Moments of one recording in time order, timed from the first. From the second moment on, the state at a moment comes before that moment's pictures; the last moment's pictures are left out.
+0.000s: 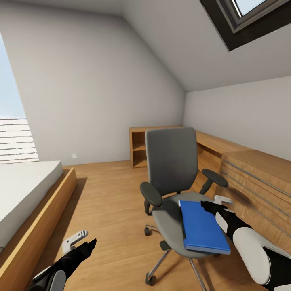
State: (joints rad) left arm -0.02 -0.14 0.23 -1.59 0.34 0.67 0.16; right arm -0.89 -0.14 -0.39 -0.21 0.14 0.04 0.01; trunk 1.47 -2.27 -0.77
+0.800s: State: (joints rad) left arm -0.02 -0.14 0.23 -1.59 0.34 0.68 0.16; right arm -0.89 -0.14 -0.39 -0.21 0.15 0.04 0.01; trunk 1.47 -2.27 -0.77
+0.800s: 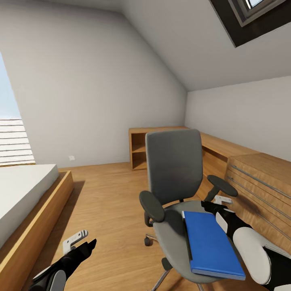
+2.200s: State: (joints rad) left arm -0.02 -0.14 0.23 -1.59 0.34 0.68 0.16; right arm -0.89 -0.14 -0.38 -0.20 0.15 0.20 -0.05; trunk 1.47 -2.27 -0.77
